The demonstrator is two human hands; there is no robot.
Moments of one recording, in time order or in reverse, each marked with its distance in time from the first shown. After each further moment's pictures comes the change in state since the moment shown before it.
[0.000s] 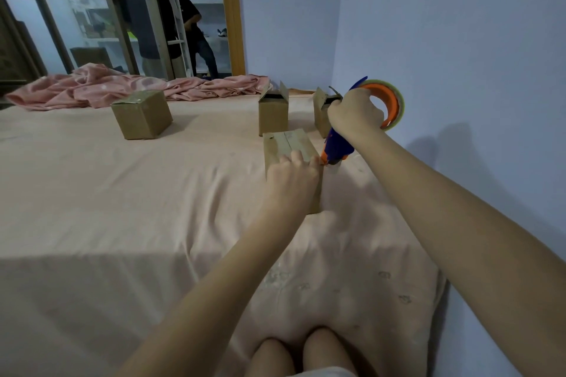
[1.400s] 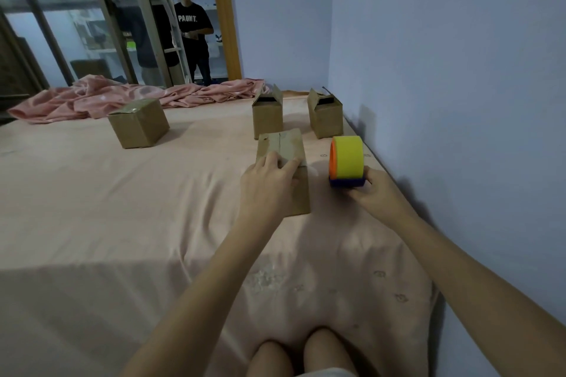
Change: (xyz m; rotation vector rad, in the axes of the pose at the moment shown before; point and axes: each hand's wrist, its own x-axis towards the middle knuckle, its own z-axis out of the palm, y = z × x) left_hand -0.015 -0.018 0.008 -0.321 0.147 -0.090; right_hand -0.053 0.145 0.043 0.490 -0.239 -0.300
